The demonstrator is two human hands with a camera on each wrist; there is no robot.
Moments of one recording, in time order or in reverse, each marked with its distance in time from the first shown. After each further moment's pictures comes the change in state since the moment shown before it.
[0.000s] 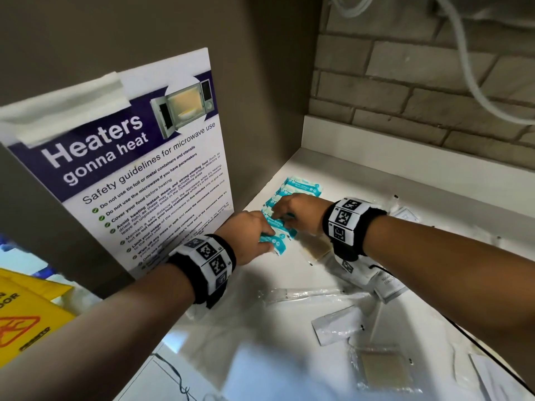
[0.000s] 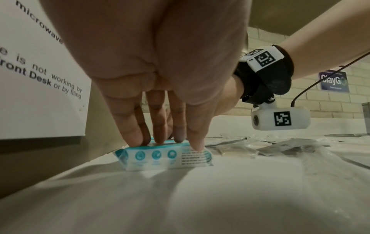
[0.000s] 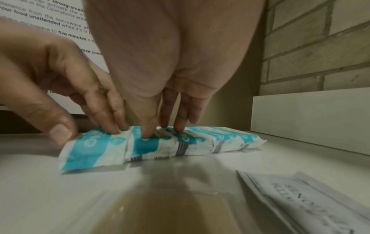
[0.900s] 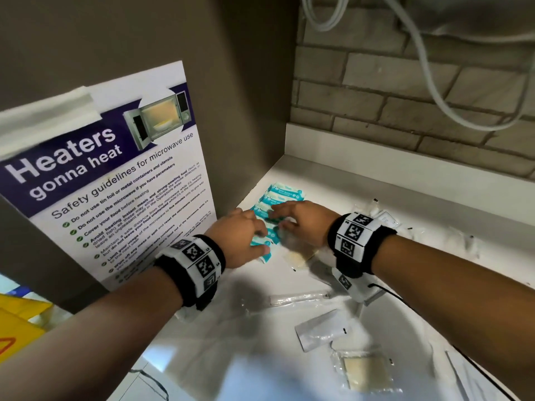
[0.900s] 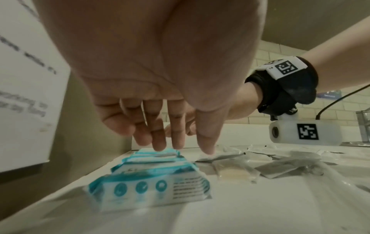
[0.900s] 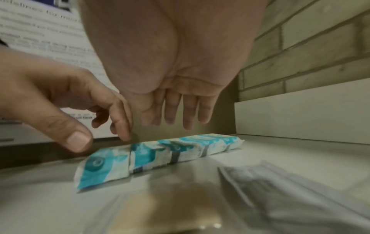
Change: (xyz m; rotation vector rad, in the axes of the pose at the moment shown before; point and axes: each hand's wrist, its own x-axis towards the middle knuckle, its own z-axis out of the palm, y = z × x) left_hand 0.008 0.016 -0.010 0.060 -0.038 0.028; right_hand -0.045 0.004 -0.010 0.108 0.113 0.071
